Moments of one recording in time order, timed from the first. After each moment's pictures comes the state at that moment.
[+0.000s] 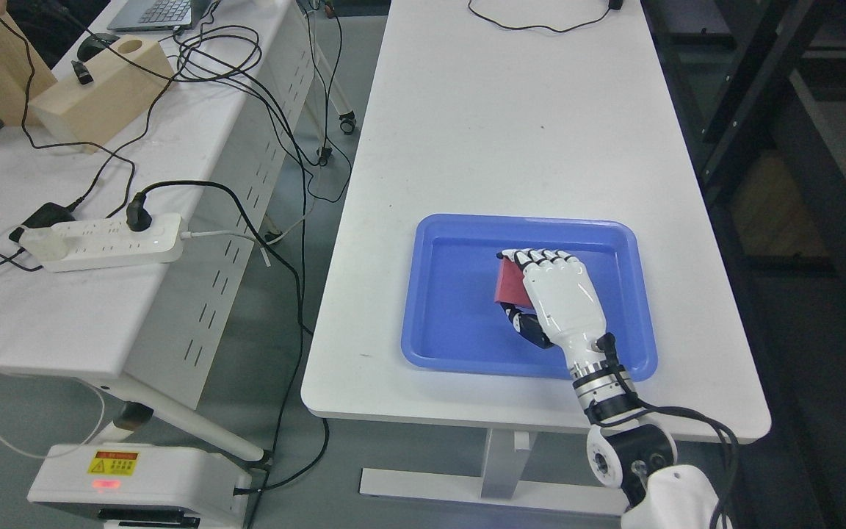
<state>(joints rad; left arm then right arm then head) 0.00 0.00 -0.13 0.00 0.13 -0.12 -0.17 -0.01 0.00 0.31 -1.55 1.30 -0.10 -0.19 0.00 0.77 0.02</state>
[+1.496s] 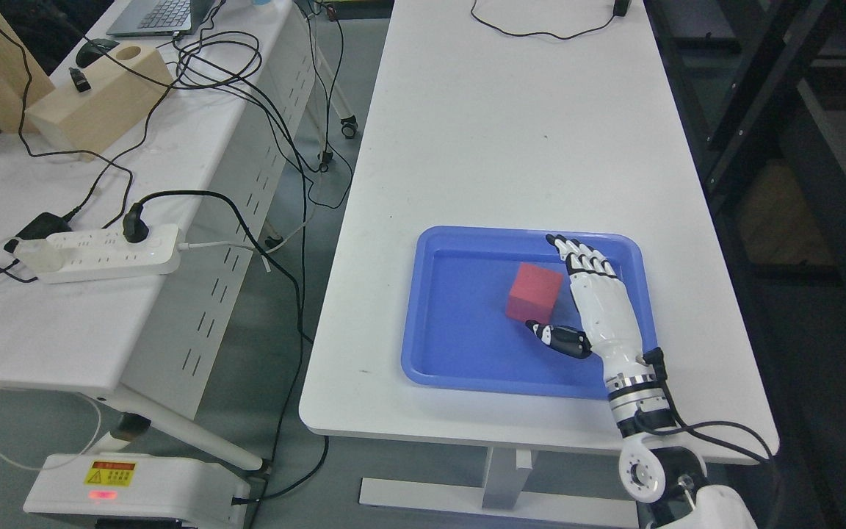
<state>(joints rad) 0.00 0.00 -0.13 0.00 0.13 -0.12 -0.17 0.06 -0.04 0.22 -1.60 0.91 -0.12 -0.15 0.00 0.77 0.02</state>
